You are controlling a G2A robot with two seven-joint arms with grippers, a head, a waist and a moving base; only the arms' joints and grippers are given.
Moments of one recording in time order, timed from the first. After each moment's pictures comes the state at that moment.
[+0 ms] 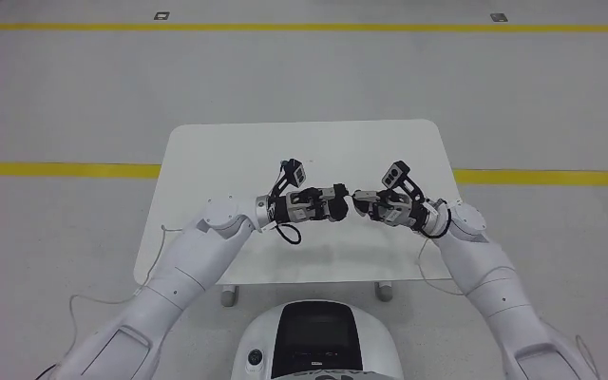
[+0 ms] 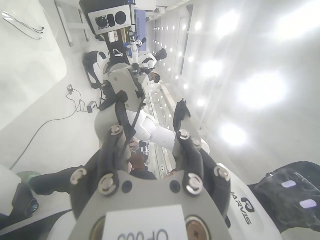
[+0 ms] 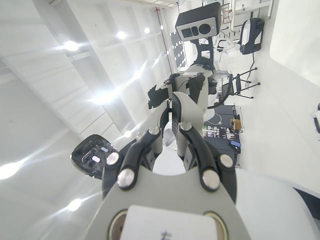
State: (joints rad) left arm 1.02 -1.23 -0.87 -1.26 -0.71 -0.17 -0.99; right arm -1.16 -1.16 1.18 -1.14 0.83 -0.03 1.29
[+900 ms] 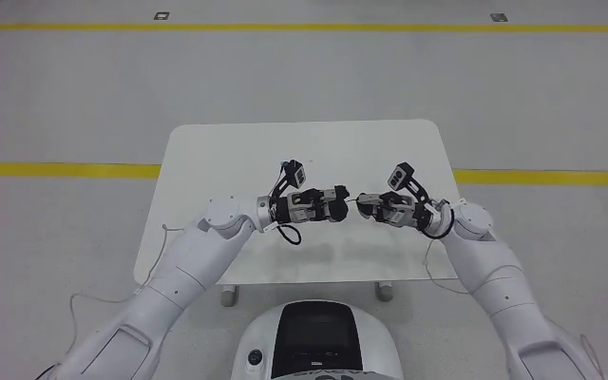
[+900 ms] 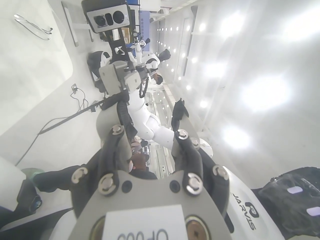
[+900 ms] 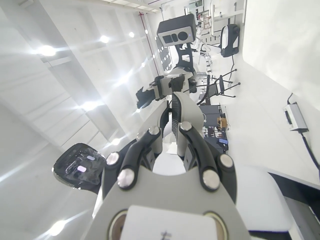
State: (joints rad) left arm 1.02 -1.23 -0.86 -1.25 -0.70 -0.17 -0.98; right arm -1.15 -1.15 1.20 -1.10 0.77 -0.05 1.31
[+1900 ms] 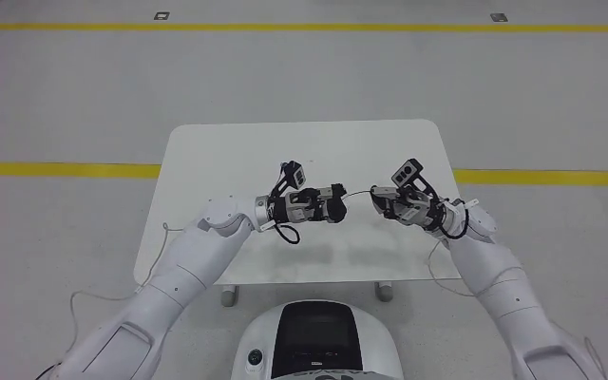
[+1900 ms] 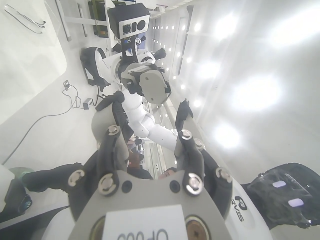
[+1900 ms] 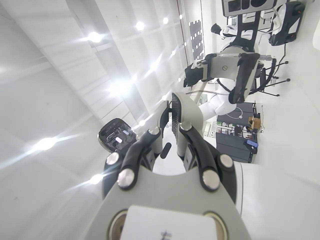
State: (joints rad) left arm 1.00 -1.23 -0.85 -1.20 -0.75 -0.17 -1.03; right arm -1.17 -1.11 1.16 -1.15 1.04 -0.03 1.39
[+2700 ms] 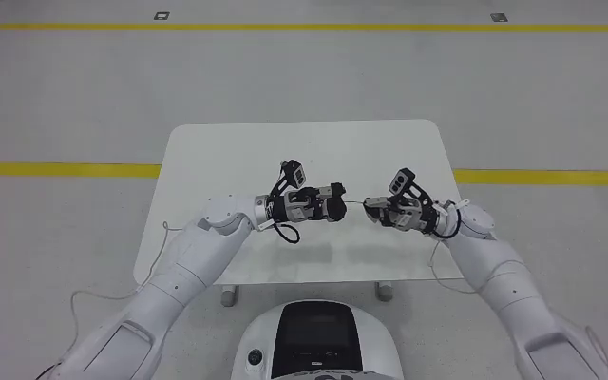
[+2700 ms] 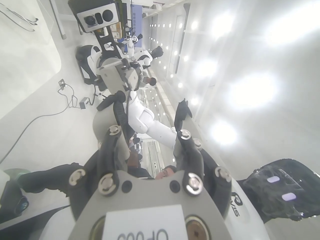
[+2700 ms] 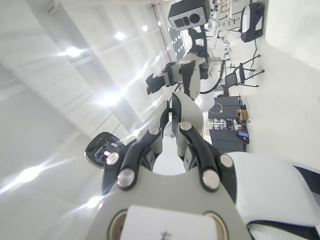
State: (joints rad) left arm 1.00 -1.24 -0.86 -1.20 -0.77 -0.18 -1.05; right arm -1.09 -1.09 1.05 -0.99 0.93 -0.03 1.39
